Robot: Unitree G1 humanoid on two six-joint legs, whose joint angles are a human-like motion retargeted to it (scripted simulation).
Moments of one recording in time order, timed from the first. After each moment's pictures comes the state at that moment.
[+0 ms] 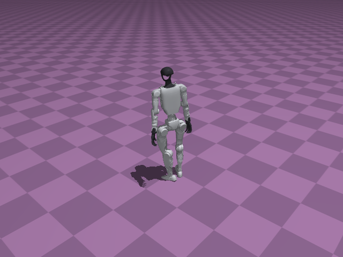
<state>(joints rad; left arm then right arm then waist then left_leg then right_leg) 0.11 0.18 0.04 1.61 0.59 0.07 0.12 -0.05 -0.10 -0.05 1.49 -0.43 0.07 0.04 -0.13 -0.02 0.02 0.00 0.00 0.59 -0.03 0.11 0.22 -0.15 -0.04 -0.36 0.18 -0.21 -0.01</state>
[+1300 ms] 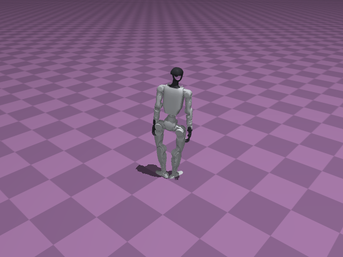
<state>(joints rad) 0.09 0.06 0.03 1.39 0.51 -0.04 0.04 -0.06 -0.13 -0.07 1.51 -0.29 0.08 0.06 -0.05 -0.06 0.06 0.02 0.05 1.09 0.17 -0.04 0.15 -0.06 -0.11 -0.52 0.01 -0.11 -0.08</state>
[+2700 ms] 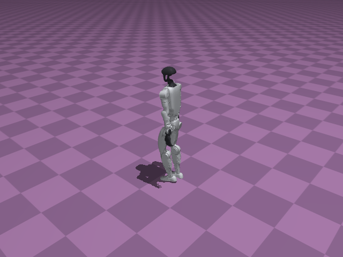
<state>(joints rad) 0.10 0.06 0.08 1.56 0.46 -0.01 0.17 -0.06 -0.08 -0.09 1.39 -0.31 0.03 0.08 -0.04 -0.05 0.03 -0.19 -0.16 0.10 0.27 0.00 0.12 -0.07 -0.05 -0.16 0.14 -0.06 0.07</state>
